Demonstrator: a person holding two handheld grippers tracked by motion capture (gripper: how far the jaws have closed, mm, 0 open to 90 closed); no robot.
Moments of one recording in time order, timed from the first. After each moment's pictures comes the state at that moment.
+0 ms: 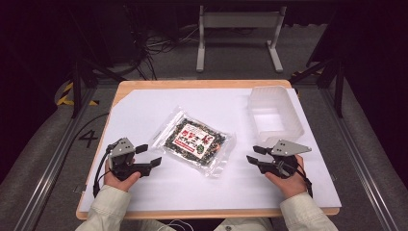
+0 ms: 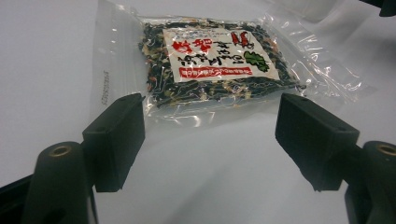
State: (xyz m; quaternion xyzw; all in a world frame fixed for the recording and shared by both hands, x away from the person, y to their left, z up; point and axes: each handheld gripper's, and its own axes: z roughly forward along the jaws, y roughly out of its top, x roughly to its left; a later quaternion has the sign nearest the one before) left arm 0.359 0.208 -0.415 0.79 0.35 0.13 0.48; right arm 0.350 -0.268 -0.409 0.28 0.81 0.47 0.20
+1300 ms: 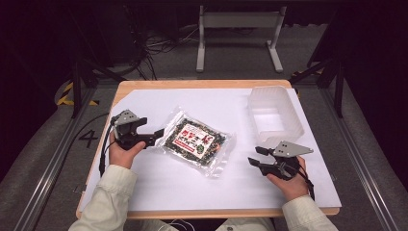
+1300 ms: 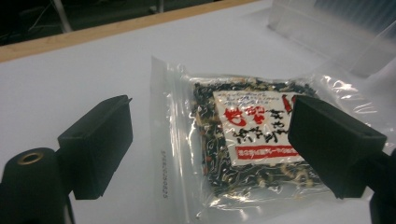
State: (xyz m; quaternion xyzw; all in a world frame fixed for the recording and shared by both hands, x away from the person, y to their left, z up) left arm 0.433 0.200 -0.396 0.77 0.39 0.15 0.48; right arm 0.347 -0.274 -0.412 0.29 0.81 0.47 0.20
